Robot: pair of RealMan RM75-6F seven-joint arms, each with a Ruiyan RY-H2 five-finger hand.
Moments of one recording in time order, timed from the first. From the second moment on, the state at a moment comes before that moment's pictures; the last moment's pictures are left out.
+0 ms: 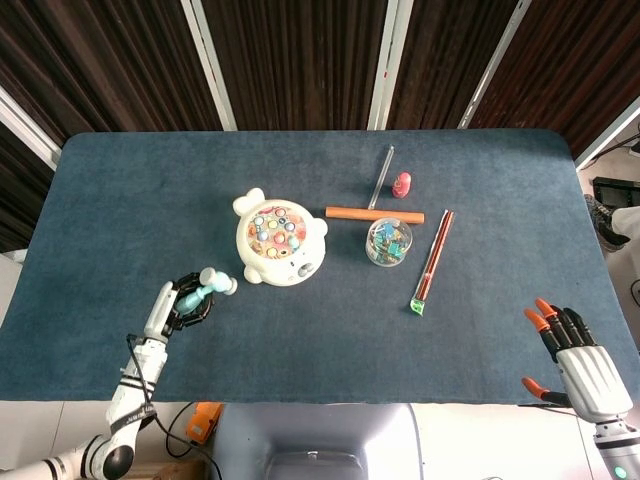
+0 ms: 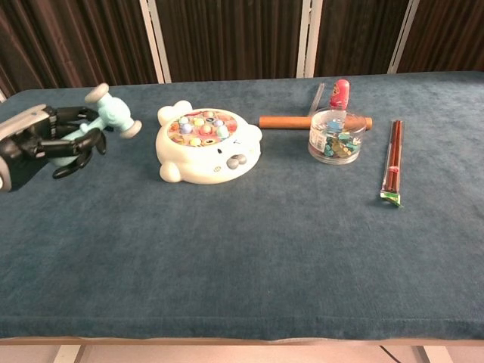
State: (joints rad) left arm -0.45 -1.59 -0.26 -1.44 1.30 1.08 -0.66; right arm 0.05 -1.05 -0.05 -1.62 -1.64 1.47 0.01
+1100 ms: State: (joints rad) left arm -0.93 -1.82 -0.51 -1.00 0.65 0.74 -0.04; right arm 0.05 -1.01 -0.03 -1.61 -1.61 1.47 0.08
